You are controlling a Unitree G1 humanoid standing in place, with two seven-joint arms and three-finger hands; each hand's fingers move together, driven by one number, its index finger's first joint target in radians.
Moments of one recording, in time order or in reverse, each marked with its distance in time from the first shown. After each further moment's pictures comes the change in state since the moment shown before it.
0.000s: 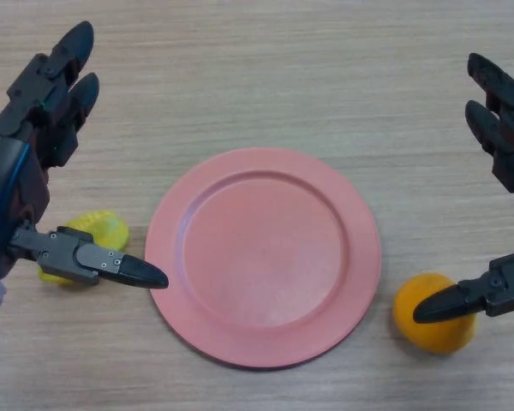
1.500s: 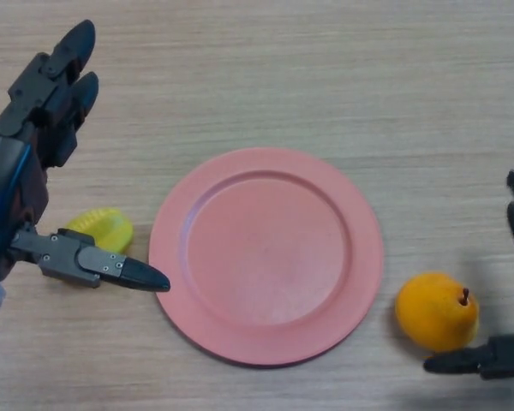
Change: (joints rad) left arm 0.012 -0.001 -0.003 -0.045 0.026 0.026 0.001; right arm 0.182 0.059 0.005 0.755 -0.102 -0.815 -0.250
